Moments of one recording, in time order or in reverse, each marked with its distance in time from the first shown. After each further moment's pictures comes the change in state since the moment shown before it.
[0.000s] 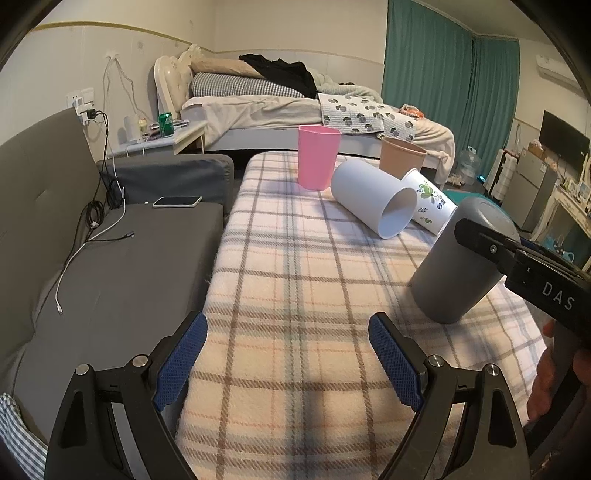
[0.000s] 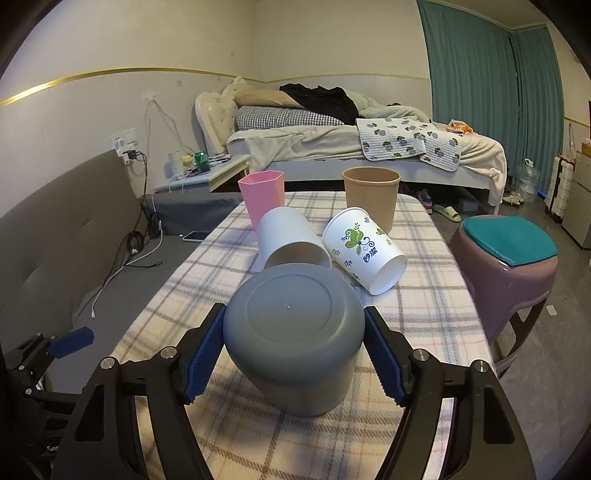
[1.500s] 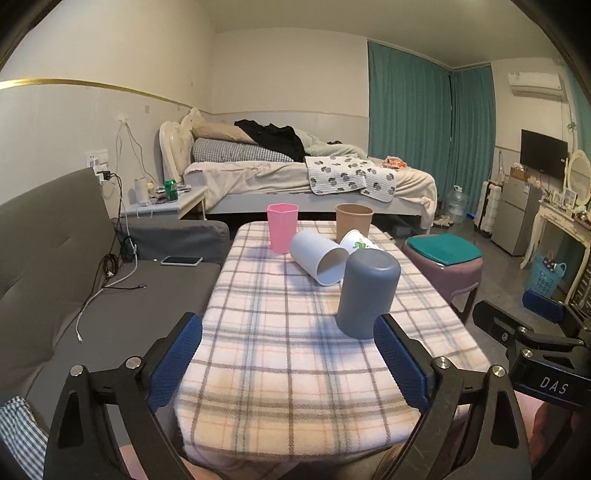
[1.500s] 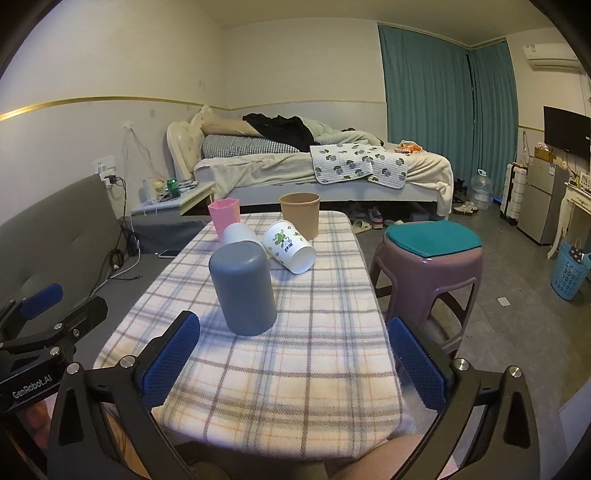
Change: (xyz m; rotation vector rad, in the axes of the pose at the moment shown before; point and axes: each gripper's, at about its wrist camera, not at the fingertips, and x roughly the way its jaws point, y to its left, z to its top) left arm -0.121 -0.059 -0.021 0.034 -0.257 0.017; right arm -0.158 -0.025 -0.042 0.034 -0.094 -0.157
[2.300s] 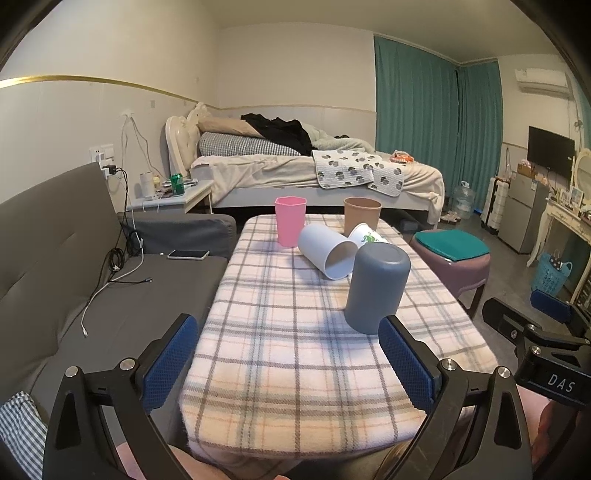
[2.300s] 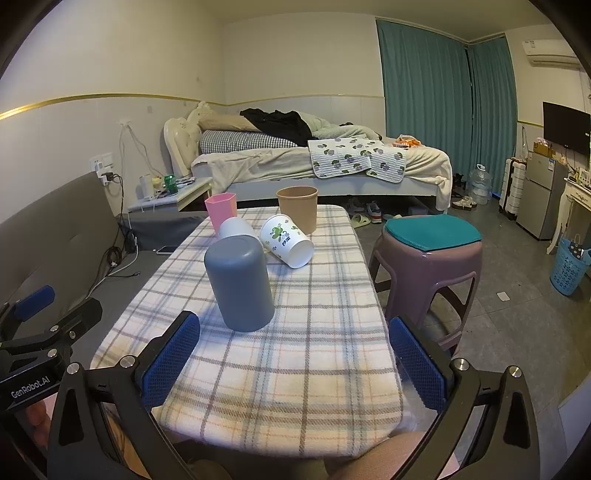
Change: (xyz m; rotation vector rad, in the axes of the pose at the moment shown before) left arm 0.006 0.000 -0.003 -0.001 0.031 0.016; right arm 0.009 -0.001 -0.001 0.006 0.017 -0.006
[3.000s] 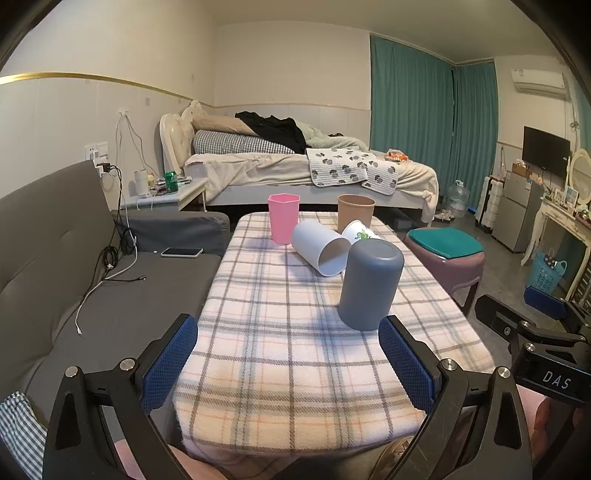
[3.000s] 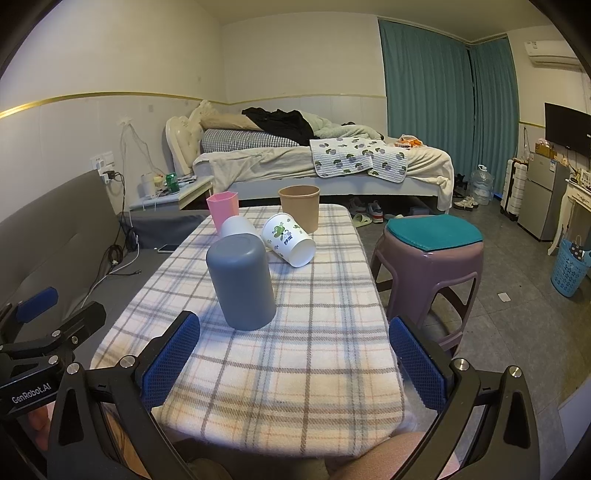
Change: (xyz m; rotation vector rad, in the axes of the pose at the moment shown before) left arm 0.000 -0.002 -0.003 -0.004 0.003 -0.013; right arm 0.001 0.002 -0.001 -0.003 0.003 0.001
